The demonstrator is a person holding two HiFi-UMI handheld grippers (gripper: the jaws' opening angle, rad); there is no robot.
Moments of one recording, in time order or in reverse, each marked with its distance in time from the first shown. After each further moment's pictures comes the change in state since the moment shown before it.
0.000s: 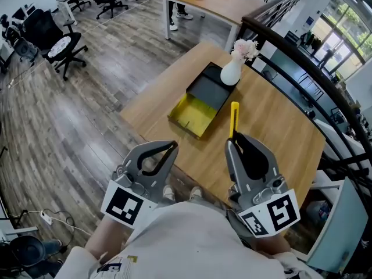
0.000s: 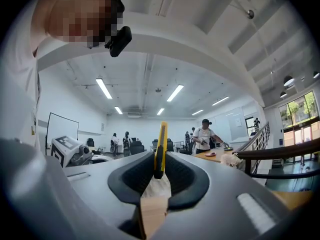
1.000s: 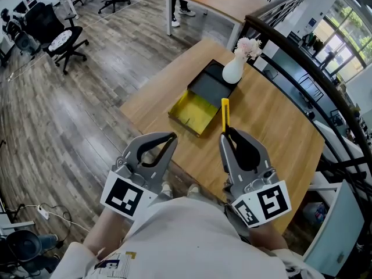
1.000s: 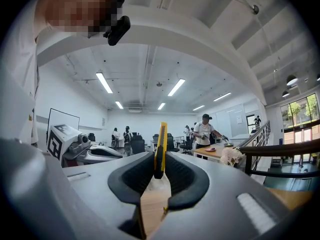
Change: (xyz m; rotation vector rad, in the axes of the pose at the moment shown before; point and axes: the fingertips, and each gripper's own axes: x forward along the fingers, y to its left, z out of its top) left arm 0.008 0.015 -0.011 -0.089 0.023 0.051; right arm 0.022 -0.005 -0.031 -0.016 0.064 0.007
